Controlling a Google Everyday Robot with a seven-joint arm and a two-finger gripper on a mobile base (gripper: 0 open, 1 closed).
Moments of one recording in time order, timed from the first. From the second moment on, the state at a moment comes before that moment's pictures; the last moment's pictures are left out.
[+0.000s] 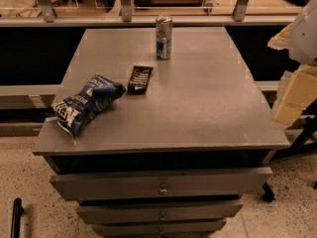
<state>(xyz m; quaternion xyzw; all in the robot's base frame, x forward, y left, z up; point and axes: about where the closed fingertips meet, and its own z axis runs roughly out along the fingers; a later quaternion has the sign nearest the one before) 0.438 -0.217 0.976 -0.60 0.78 -0.03 0.16</state>
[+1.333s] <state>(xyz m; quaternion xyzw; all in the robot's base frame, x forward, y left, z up) 0.590 -0.205 0.978 -0.63 0.73 0.03 0.28</state>
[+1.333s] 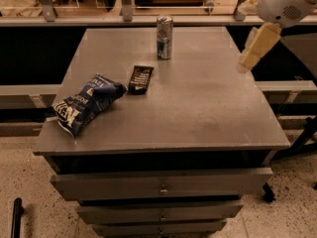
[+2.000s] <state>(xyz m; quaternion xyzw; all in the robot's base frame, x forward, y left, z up) 0.655 -0.164 0.991 -0.60 0.70 0.10 0.39</state>
